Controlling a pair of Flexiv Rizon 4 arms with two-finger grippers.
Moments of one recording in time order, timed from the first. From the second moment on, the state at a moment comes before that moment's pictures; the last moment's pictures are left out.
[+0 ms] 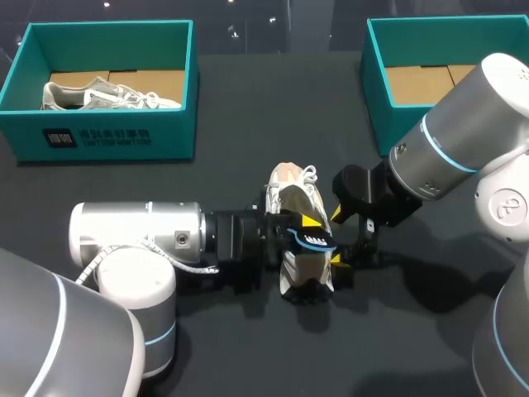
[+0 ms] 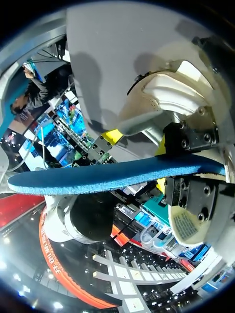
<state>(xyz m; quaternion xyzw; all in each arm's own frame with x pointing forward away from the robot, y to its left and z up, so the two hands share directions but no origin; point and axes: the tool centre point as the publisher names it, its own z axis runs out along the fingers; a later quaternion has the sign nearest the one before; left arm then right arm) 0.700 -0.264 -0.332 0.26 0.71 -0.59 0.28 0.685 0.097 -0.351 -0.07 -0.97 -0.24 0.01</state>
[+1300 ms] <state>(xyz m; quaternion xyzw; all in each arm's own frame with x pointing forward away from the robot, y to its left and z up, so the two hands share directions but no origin) 0.686 -0.257 -0.325 0.31 0.69 -0.56 0.32 0.685 0.097 -0.351 -0.07 -0.97 -0.24 0.01</state>
